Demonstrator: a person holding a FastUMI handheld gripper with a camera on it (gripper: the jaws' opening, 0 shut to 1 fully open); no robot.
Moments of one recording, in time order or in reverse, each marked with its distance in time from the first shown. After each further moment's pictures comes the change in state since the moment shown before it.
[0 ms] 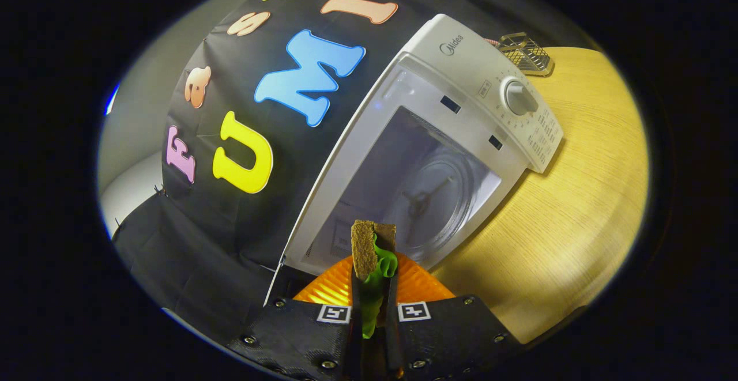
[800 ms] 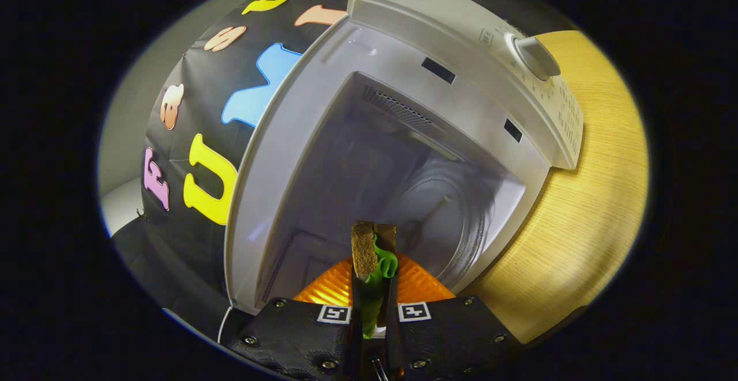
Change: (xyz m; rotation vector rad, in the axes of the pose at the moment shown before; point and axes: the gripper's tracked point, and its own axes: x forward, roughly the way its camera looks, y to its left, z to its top) arm 0.090 -0.036 0.019 0.052 -0.156 -0.087
